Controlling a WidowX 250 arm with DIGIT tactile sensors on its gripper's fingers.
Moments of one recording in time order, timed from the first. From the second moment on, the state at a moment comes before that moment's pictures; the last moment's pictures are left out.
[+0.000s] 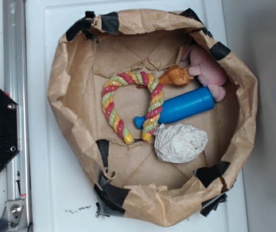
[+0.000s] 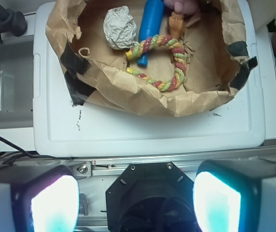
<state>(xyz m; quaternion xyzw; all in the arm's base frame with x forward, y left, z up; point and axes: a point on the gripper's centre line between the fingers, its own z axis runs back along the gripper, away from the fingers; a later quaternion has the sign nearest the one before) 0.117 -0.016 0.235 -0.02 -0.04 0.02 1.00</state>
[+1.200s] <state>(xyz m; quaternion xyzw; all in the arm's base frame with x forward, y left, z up) 0.261 0.006 0.138 0.03 -0.13 -0.05 0.99</state>
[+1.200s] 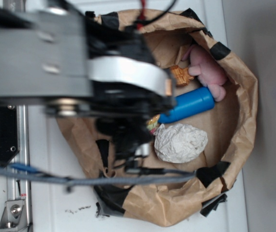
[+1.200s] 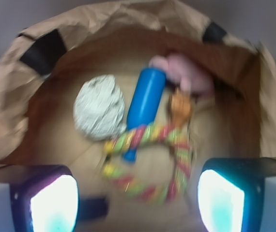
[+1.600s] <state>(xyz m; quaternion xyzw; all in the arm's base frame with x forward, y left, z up) 0.310 -0.034 0.070 0.05 -0.10 -0.16 0.98</state>
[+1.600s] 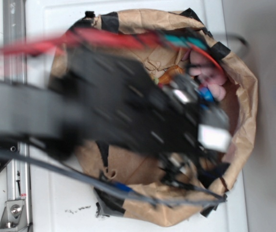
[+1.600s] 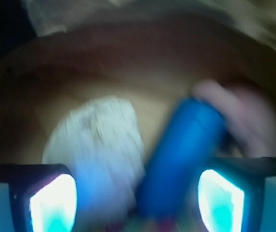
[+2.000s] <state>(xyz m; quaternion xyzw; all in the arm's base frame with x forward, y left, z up) 0.313 -0.065 0.046 -0.03 -0.08 -0.23 0.97</state>
